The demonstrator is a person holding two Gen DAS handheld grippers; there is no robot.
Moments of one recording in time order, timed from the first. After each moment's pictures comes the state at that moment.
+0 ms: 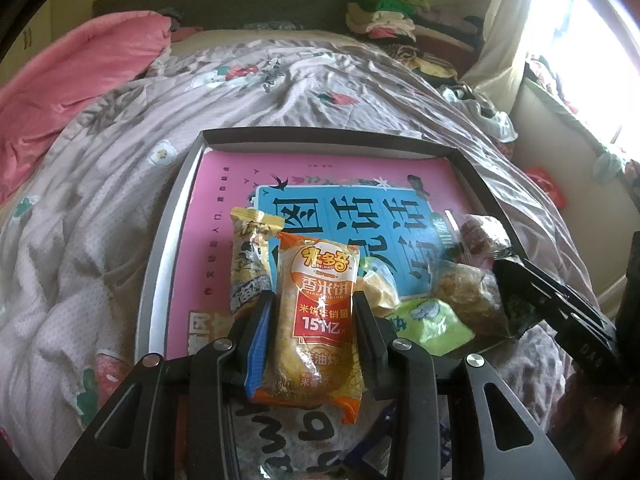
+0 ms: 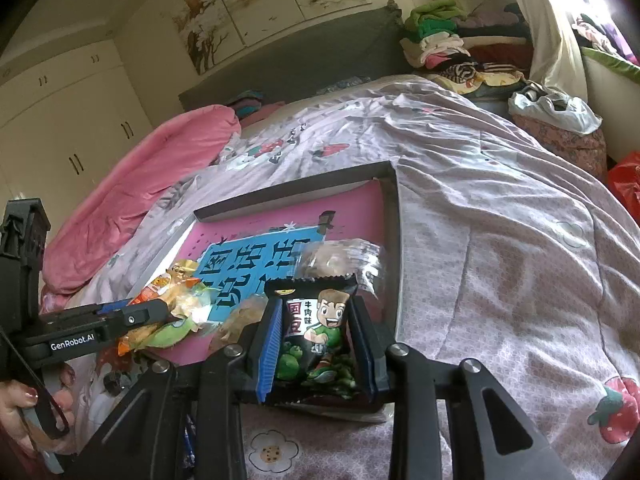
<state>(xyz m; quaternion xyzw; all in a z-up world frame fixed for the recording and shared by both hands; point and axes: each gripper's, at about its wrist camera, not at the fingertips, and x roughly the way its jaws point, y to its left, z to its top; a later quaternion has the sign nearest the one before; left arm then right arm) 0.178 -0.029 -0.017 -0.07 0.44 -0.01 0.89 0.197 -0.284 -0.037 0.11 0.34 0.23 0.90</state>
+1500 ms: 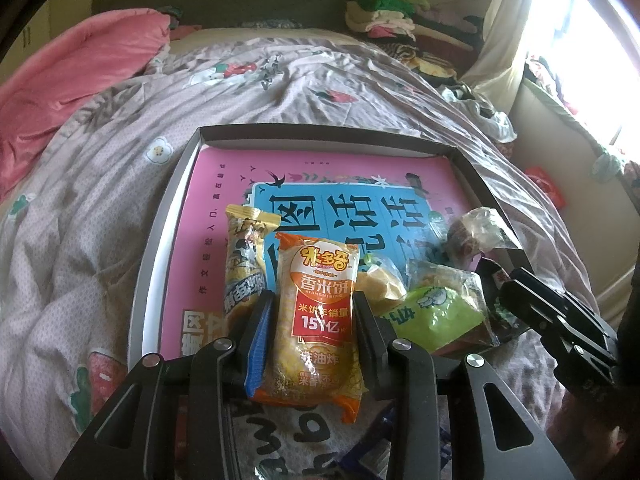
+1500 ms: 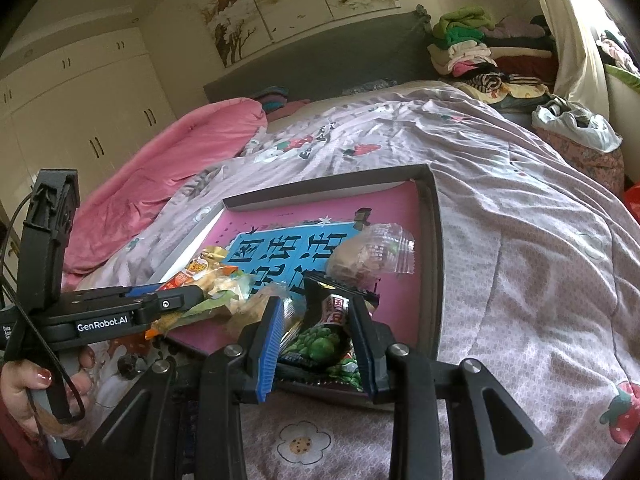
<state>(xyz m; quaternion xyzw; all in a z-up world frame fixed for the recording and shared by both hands) 0.188 -0.031 -0.025 -0.08 0.44 -0.01 0.89 0.185 -0.265 -0.031 0.08 0.33 0.27 0.90</state>
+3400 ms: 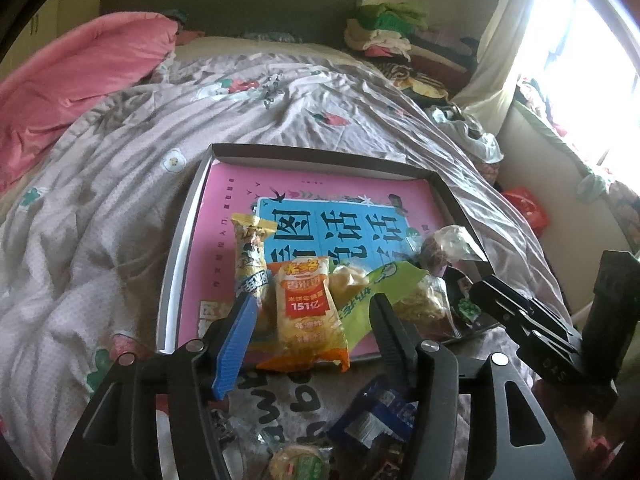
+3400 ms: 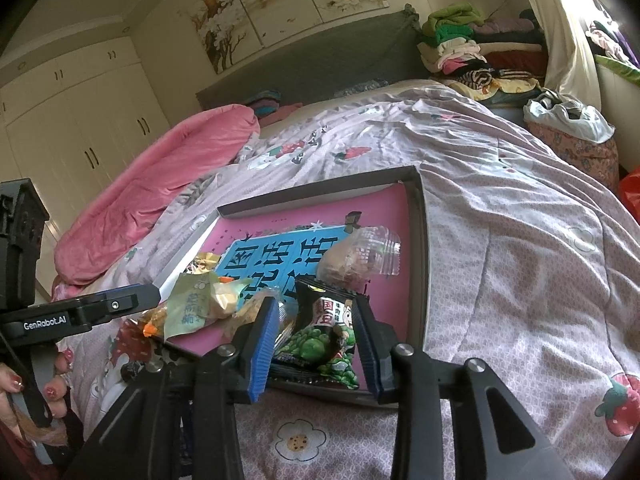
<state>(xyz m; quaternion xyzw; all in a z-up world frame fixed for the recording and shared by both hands) 0.152 -0.021 0.006 -0.10 0.42 -0.03 0.90 0.186 -0.274 -0.028 0.10 0.33 0.26 0.90</state>
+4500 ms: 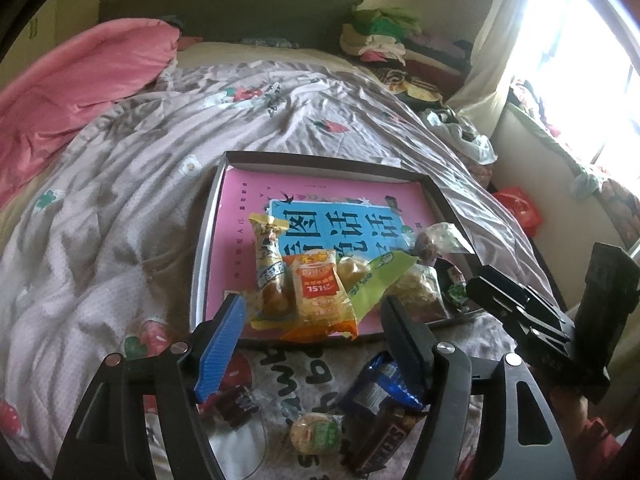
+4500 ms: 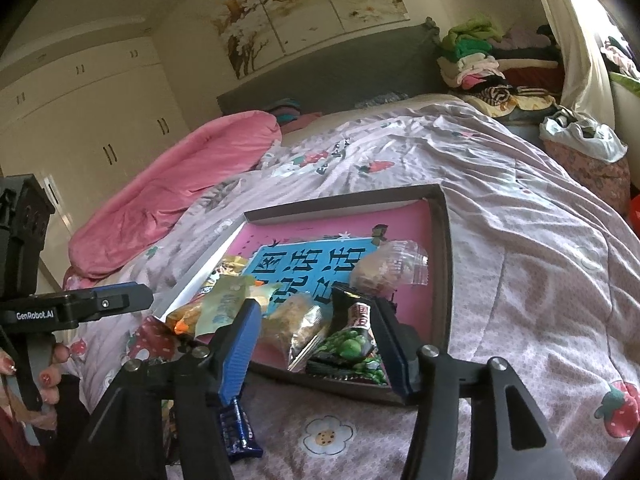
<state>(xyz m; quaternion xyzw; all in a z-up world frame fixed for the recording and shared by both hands) 0.127 -0.004 0.025 -0.11 0.41 -0.03 0.91 0.167 -0.264 -0.014 0.09 0.30 0.29 0.90</state>
